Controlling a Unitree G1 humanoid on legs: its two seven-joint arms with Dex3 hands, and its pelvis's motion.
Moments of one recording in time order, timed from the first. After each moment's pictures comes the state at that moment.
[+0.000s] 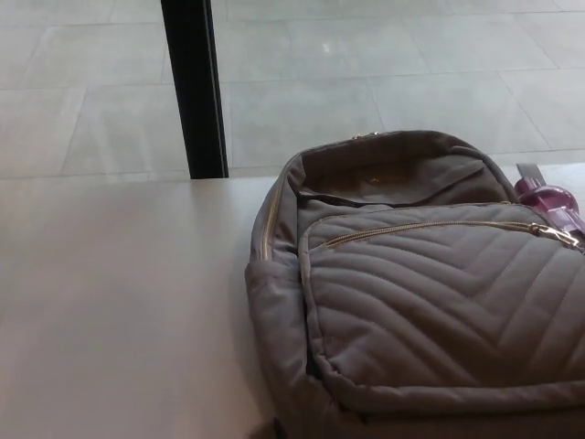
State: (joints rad) left_arm 0.24 0.56 0.32 1.25 -0.02 -0.08 -0.24; right_arm 0.50 -0.57 -0.33 0.98 -0.03 -0.28 0.08
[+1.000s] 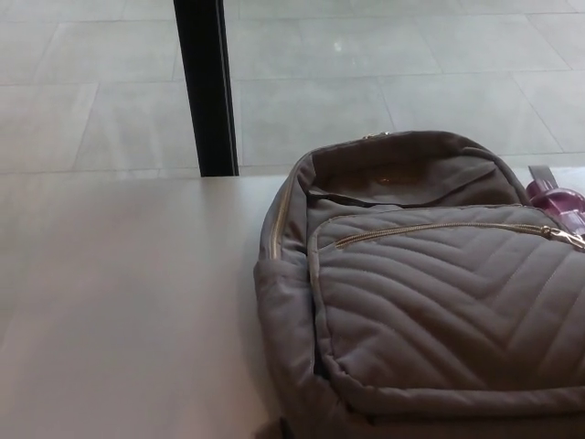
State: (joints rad) left_arm 0.17 0.58 0.44 1.17 -0.12 -0.14 -0.38; right_arm 0.48 -0.59 -0.66 0.53 0.26 -0.20 0.23
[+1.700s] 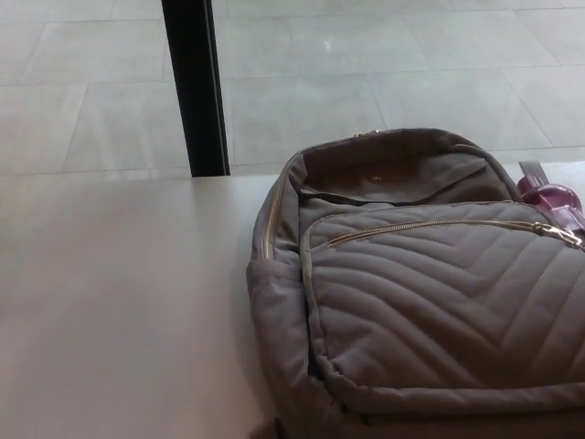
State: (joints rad) left_arm 0.15 0.57 0.52 1.12 -0.21 -0.17 -0.43; right_arm 0.22 -0.72 -0.70 0.33 0.32 -0.05 0.30
